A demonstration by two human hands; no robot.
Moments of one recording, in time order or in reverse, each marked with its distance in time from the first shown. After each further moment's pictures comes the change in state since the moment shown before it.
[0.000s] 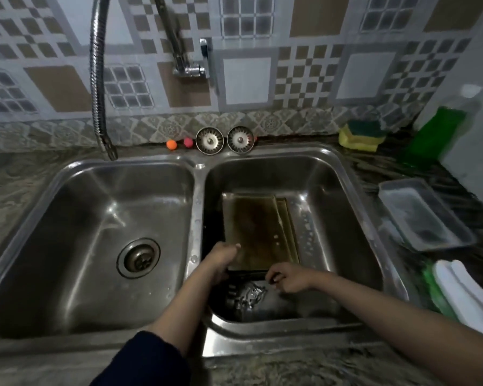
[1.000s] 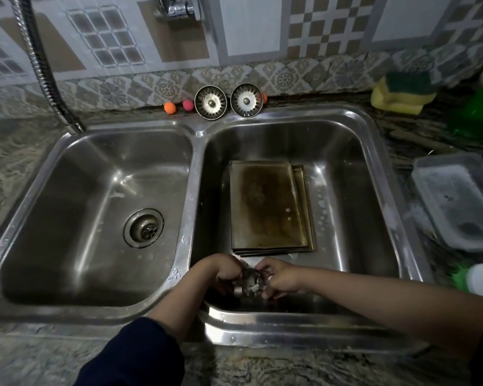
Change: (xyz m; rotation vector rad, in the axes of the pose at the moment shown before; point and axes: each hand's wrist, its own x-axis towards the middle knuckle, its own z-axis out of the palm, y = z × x) left_hand 0.012 -0.034 0.017 0.613 -0.394 -0.331; right_hand 0.026 0.005 0.044 0.569 -0.235 0.107
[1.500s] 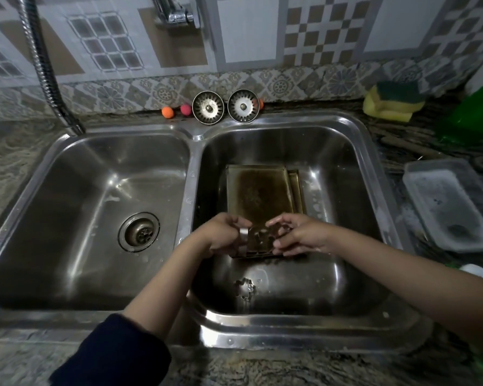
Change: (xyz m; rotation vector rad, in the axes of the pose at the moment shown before) left_hand -0.041 0.036 -0.037 -0.376 0.227 0.419; right_hand -0.060 -0.056 -0.081 0.240 0.052 -0.198
